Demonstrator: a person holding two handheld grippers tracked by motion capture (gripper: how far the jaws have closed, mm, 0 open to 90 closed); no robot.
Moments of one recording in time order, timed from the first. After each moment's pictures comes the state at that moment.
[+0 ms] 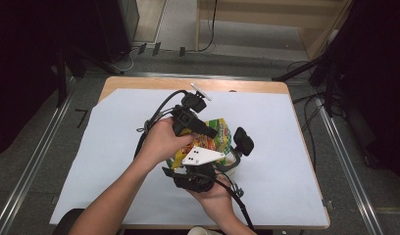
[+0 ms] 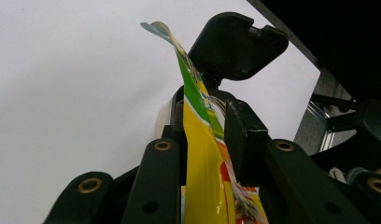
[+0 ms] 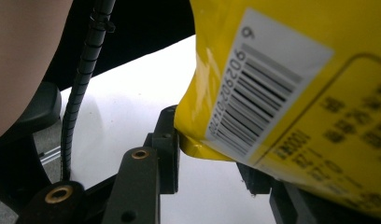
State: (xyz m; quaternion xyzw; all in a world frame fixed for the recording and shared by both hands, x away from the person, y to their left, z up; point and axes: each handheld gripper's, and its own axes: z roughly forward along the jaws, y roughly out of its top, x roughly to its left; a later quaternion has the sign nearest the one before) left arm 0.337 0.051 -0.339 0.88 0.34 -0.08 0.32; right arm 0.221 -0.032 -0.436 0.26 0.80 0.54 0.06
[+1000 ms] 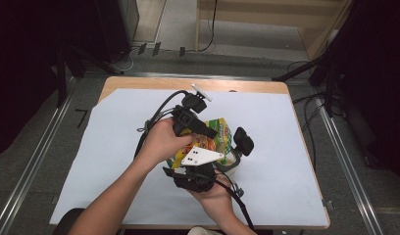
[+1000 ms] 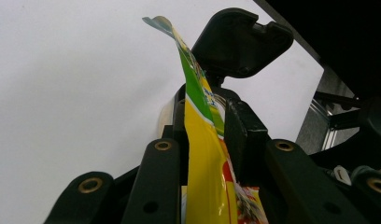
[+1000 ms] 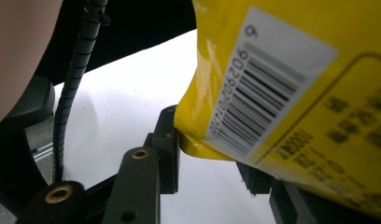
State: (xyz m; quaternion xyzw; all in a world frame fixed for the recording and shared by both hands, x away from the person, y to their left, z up) left arm 0.338 0.050 -0.342 0.88 0.34 -0.08 0.31; right arm 0.221 -0.032 -0.438 0.26 0.80 0.53 0.07
